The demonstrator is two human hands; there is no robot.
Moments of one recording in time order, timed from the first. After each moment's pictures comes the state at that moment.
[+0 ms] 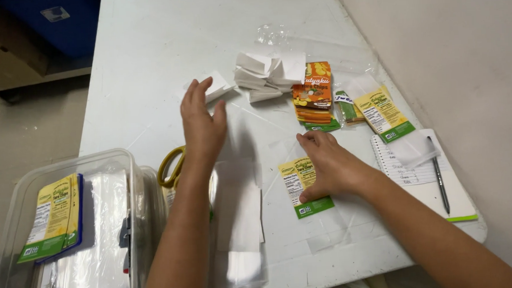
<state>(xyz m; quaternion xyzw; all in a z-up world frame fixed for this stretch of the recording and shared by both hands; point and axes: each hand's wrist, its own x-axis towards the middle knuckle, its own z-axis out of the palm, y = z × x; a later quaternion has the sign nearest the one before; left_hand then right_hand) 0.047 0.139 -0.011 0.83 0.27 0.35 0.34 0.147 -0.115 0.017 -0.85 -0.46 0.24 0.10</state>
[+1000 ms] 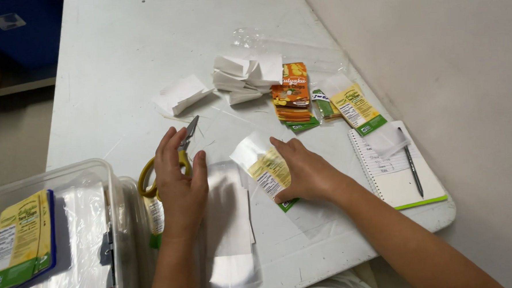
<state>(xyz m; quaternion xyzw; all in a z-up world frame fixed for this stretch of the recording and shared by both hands) -0.040 0.080 -0.014 0.80 0.18 0.43 0.37 0.101 -0.105 0.048 -0.86 -0.37 0.29 0.18</state>
